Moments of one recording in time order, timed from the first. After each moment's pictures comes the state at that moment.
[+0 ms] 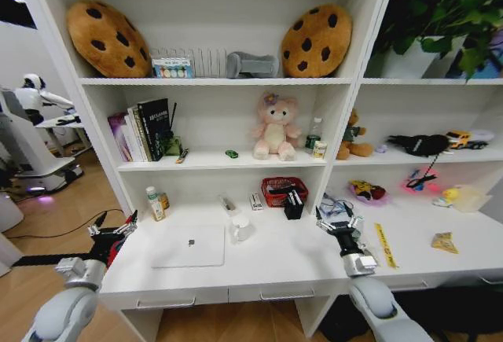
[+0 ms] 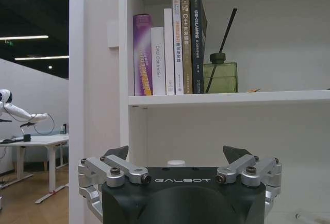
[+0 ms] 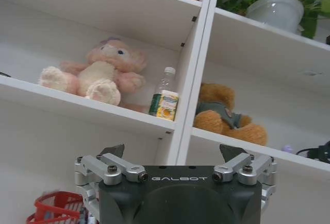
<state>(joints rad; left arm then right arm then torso) 1.53 -0.96 -0.82 -1.92 -0.63 -0.11 -0.06 -1.42 1.03 0.58 1.76 0.22 0.47 0.20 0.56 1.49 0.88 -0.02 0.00</state>
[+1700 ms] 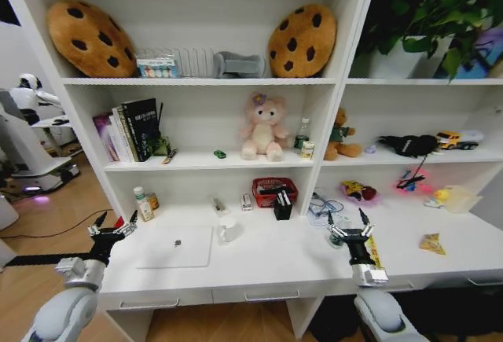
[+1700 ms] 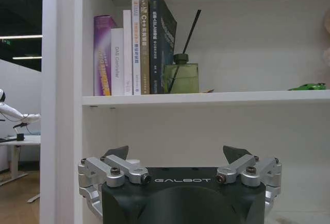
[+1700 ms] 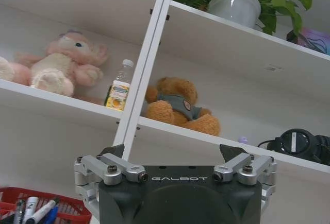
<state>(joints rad) 1.53 -0.96 -0.82 -1.92 -0.63 -0.11 -0.06 -1.42 1.06 0.57 1.75 0.19 0.50 0.24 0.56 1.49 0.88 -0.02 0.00</state>
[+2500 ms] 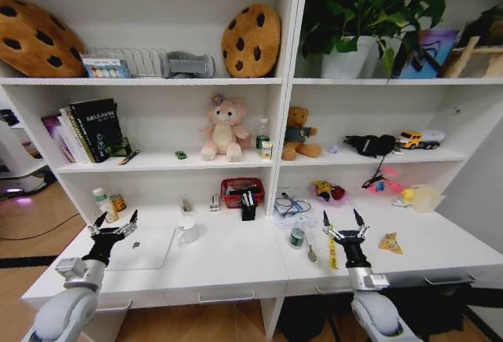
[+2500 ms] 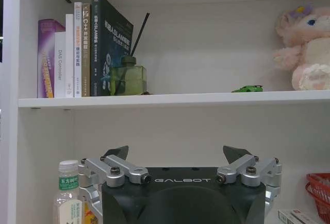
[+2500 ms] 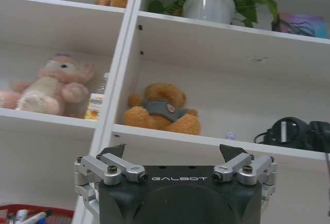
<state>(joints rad) 1.53 -0.96 -0.82 -1.92 -0.63 -0.11 -0.06 -1.47 1.05 0.52 1.82 0.30 0.57 0.14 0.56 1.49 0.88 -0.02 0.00</state>
